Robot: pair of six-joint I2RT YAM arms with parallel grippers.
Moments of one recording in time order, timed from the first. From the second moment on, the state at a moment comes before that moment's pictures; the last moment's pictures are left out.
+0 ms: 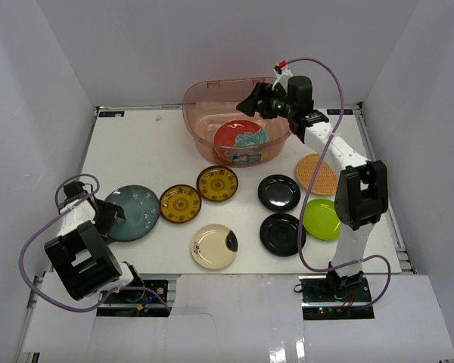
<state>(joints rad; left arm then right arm) 0.56 1.32 0.69 -0.68 0.05 -0.66 0.34 1.92 1.67 0.01 -0.48 0.47</state>
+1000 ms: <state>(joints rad) 0.65 1.22 0.33 0.05 0.42 -1.01 0.66 1.48 0.98 0.10 -0.43 0.46</state>
